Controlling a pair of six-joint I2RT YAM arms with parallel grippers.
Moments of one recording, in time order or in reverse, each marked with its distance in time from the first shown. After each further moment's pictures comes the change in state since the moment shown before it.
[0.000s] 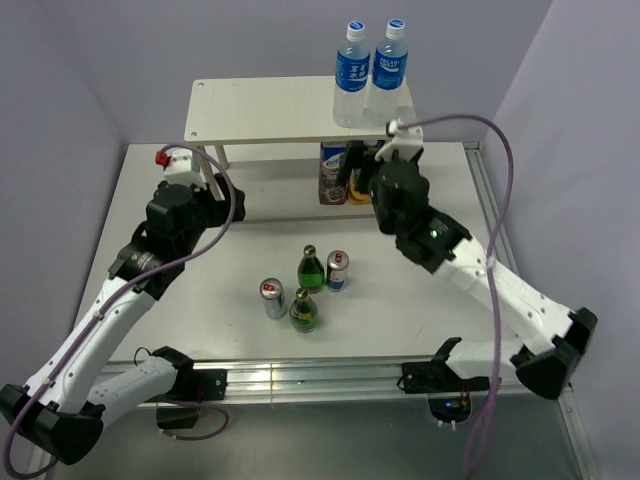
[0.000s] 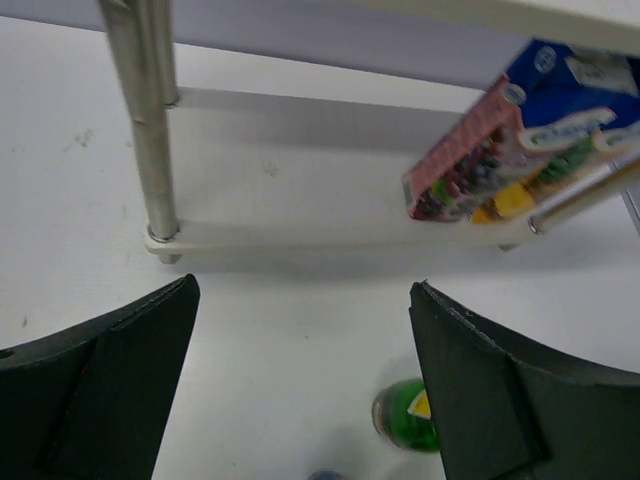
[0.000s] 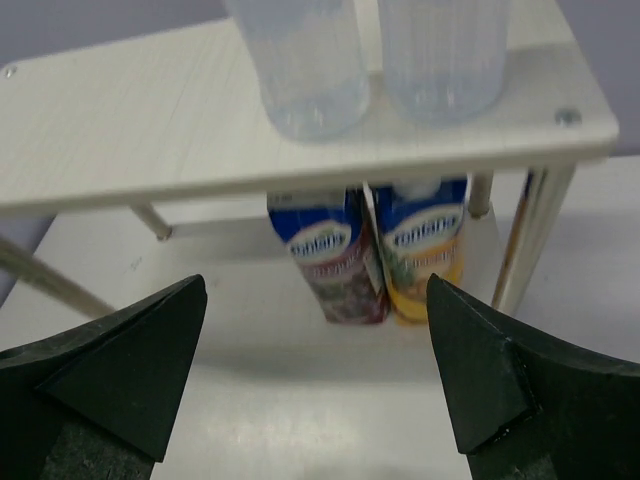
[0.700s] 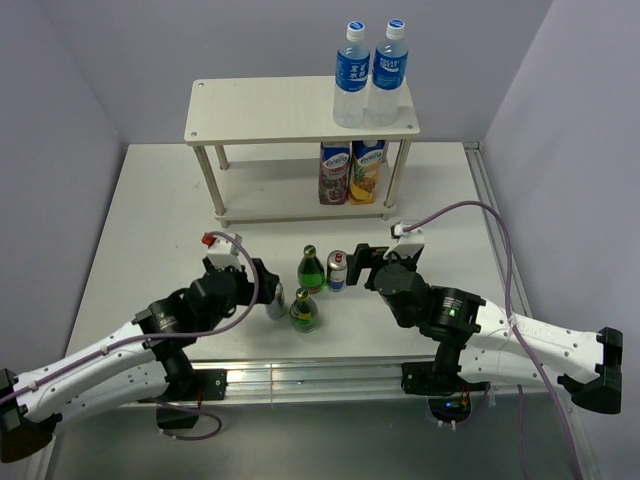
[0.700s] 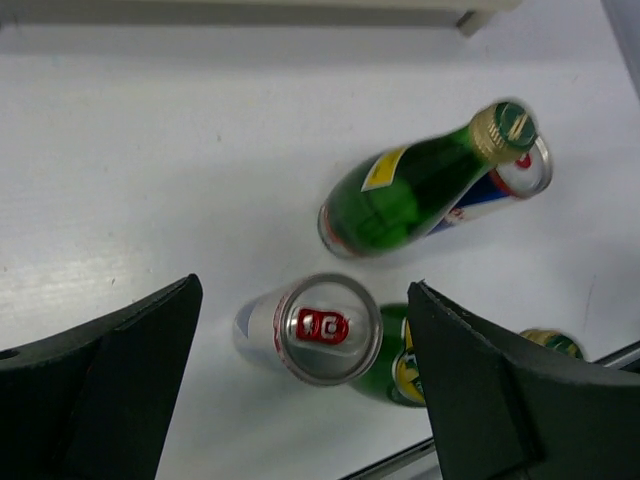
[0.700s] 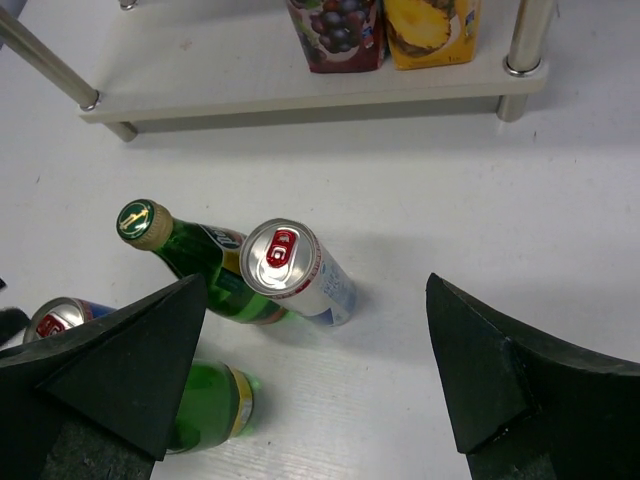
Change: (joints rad) left arm -0.470 -0.278 -0.463 0.021 -0.155 -0.238; right arm 0.401 -0.433 -0.601 -0.224 0.213 0.369
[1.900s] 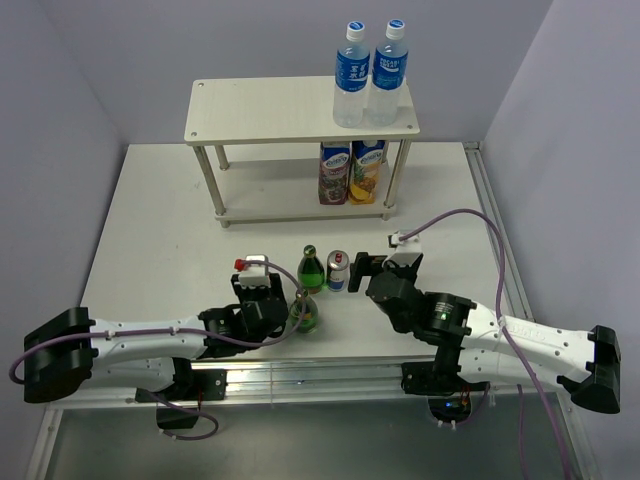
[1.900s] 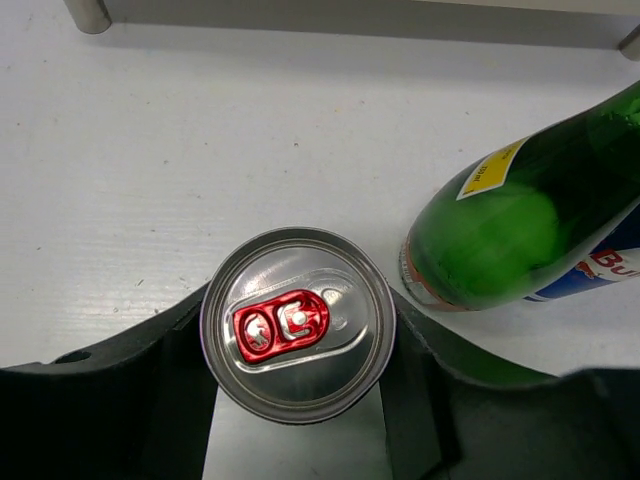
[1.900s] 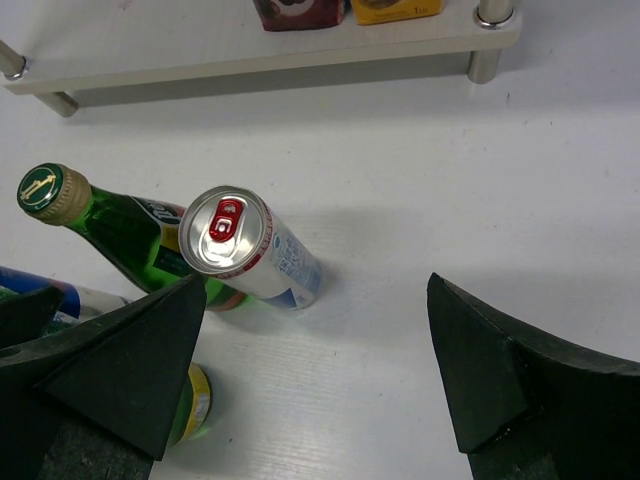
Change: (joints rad) left arm -0.307 0.417 -0.153 0.332 -0.580 -0.154; right arm 0.000 -0.003 -0.103 0.001 0.030 0.058
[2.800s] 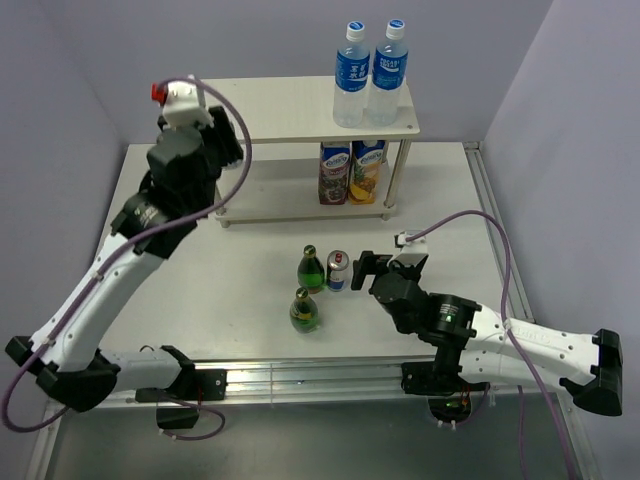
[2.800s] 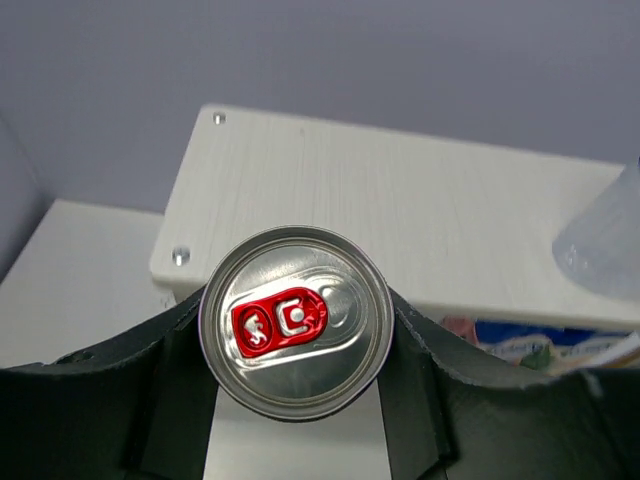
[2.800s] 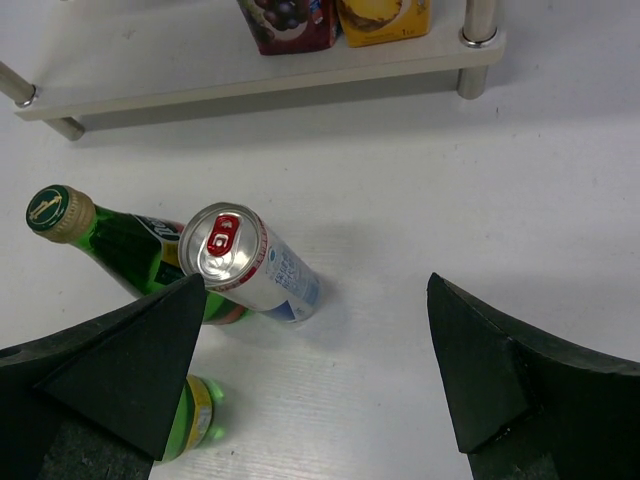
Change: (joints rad) left arm 0.556 0.097 1.103 -0.366 0.311 0.568; right arm 0.000 -0.037 -0.012 0.014 0.032 -0.008
